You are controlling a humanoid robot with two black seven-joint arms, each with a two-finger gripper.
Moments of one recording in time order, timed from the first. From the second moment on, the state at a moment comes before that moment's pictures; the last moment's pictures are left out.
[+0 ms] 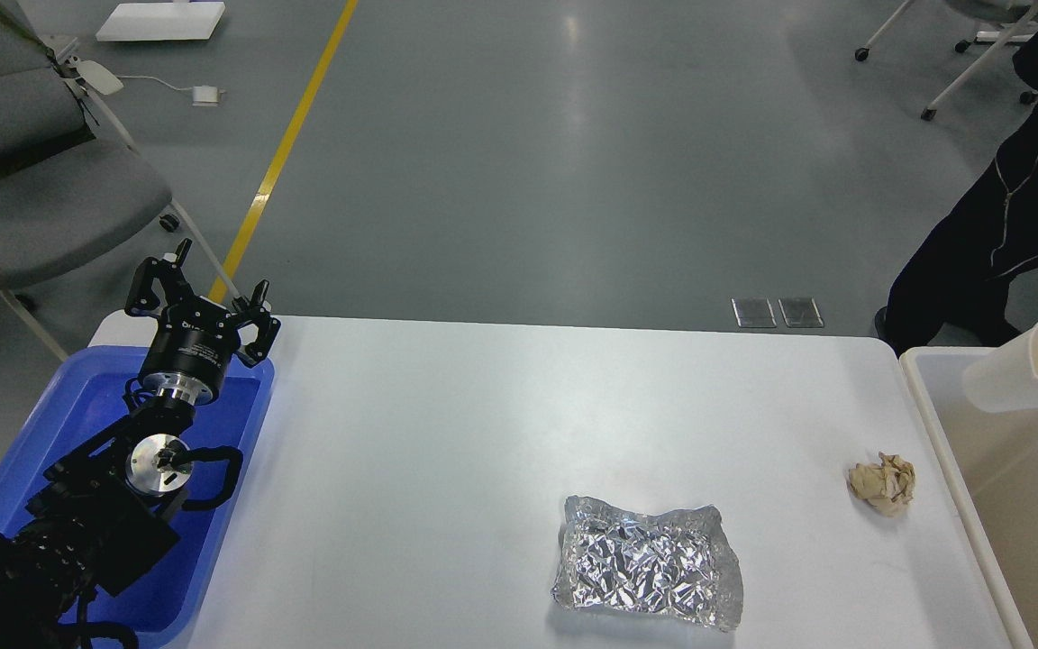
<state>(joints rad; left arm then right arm) -0.71 0.21 -0.76 -0.21 -0.11 -0.64 -0.55 1.41 -1.45 -0.27 1.39 -1.36 0.32 0.29</state>
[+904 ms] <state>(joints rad) -0.71 0.21 -0.76 -0.21 -0.11 -0.64 -0.55 1.18 -1.29 -0.27 0.87 -1.03 0.27 0.25</state>
